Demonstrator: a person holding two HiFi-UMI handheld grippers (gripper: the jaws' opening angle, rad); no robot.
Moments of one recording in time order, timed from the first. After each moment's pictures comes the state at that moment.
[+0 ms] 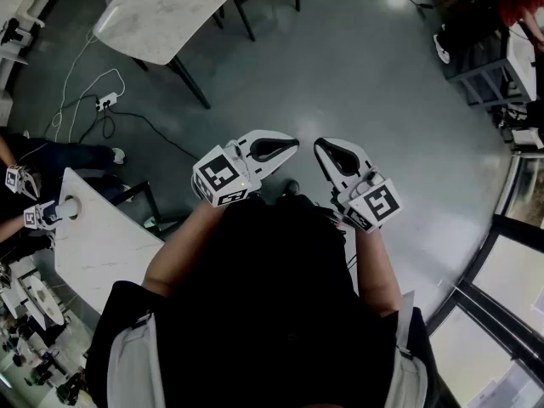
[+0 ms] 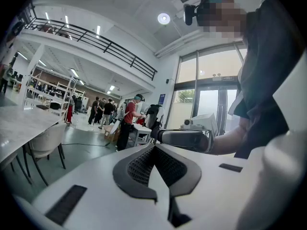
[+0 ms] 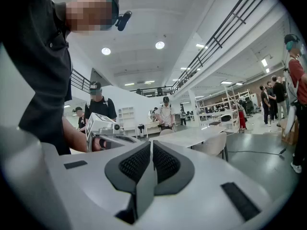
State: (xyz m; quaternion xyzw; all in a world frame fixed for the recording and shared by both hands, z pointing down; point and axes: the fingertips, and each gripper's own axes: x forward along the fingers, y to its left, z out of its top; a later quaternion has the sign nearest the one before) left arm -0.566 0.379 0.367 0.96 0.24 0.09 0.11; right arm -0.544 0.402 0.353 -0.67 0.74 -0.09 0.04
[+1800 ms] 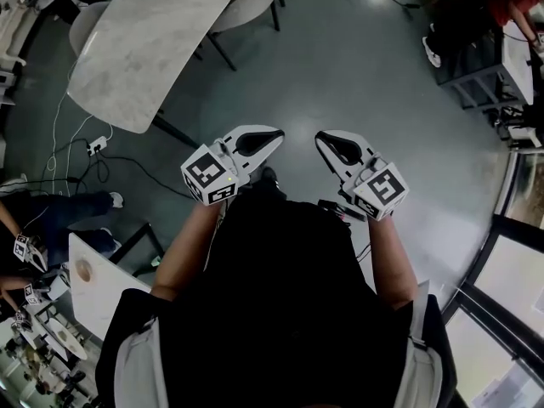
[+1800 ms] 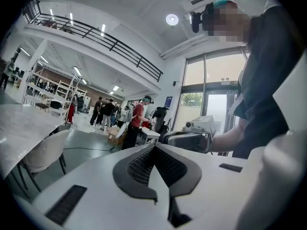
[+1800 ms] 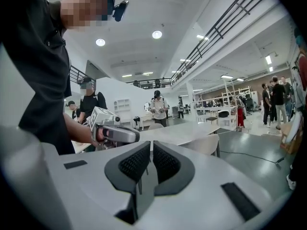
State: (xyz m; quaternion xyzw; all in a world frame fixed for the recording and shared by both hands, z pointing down) left arm -0.366 0.247 0.372 0.96 0.23 0.08 0.13; right arm -0.329 0.303 0.379 -0.66 0.74 -0.13 -0.03
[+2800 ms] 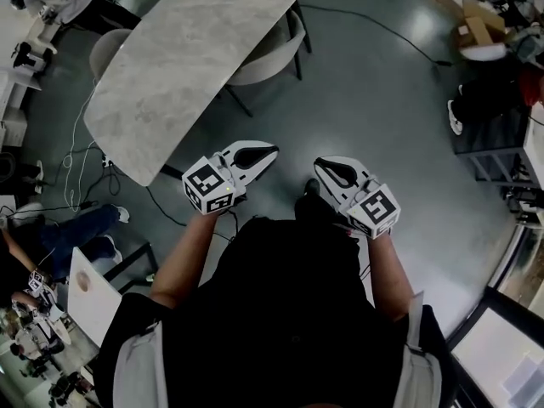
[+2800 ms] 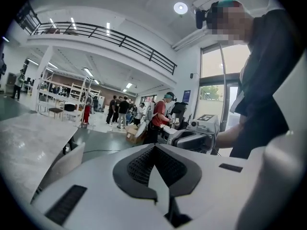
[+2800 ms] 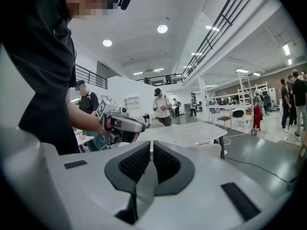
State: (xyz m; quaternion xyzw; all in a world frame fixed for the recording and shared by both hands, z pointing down) left arm -0.155 0.106 0.379 0.97 0.16 0.12 0.12; right arm -0.116 0.179 0.401 -0.59 0.79 -0.13 -0.05
